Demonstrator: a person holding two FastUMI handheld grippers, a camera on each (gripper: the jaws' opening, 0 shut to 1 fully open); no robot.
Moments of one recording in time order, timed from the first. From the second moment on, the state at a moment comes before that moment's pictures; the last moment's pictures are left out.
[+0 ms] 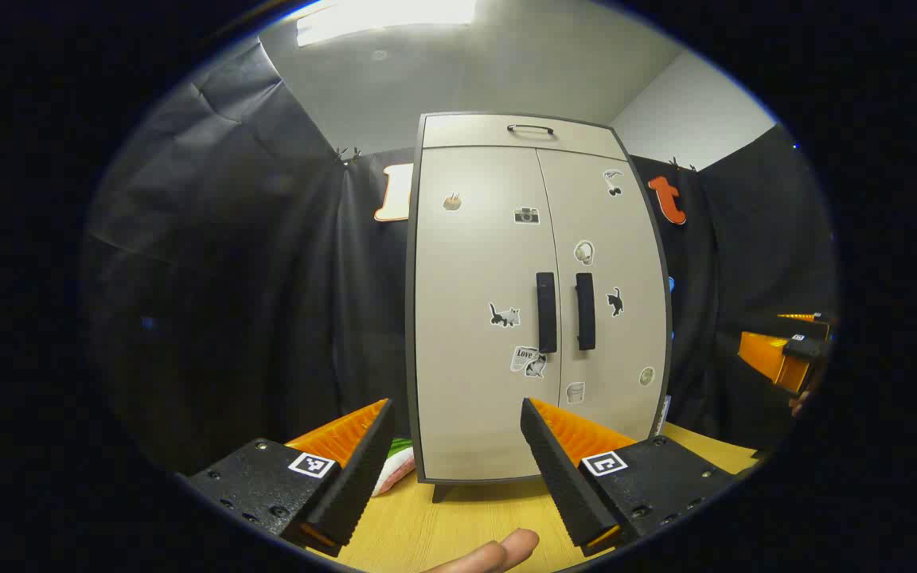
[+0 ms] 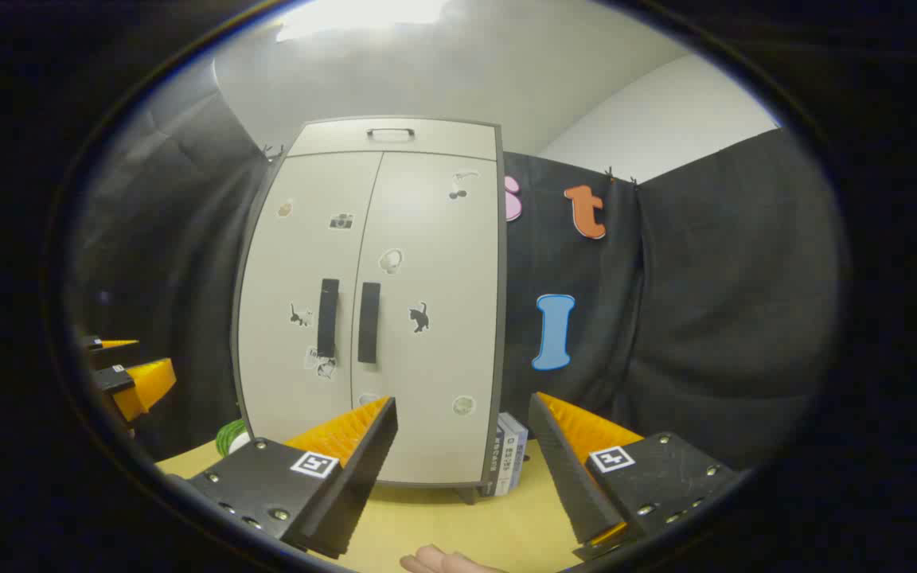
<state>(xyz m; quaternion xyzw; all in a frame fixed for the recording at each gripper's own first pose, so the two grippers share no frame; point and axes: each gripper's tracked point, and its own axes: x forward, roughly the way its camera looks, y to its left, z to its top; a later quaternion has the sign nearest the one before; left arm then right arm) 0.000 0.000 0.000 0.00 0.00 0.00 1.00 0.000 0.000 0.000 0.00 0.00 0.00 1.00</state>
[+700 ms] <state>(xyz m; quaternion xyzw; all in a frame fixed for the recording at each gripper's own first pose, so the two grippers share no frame) 0.009 -0.002 -0.004 0.00 0.00 0.00 1.00 0.012 0.007 -0.014 0.00 0.02 0.01 1.00</state>
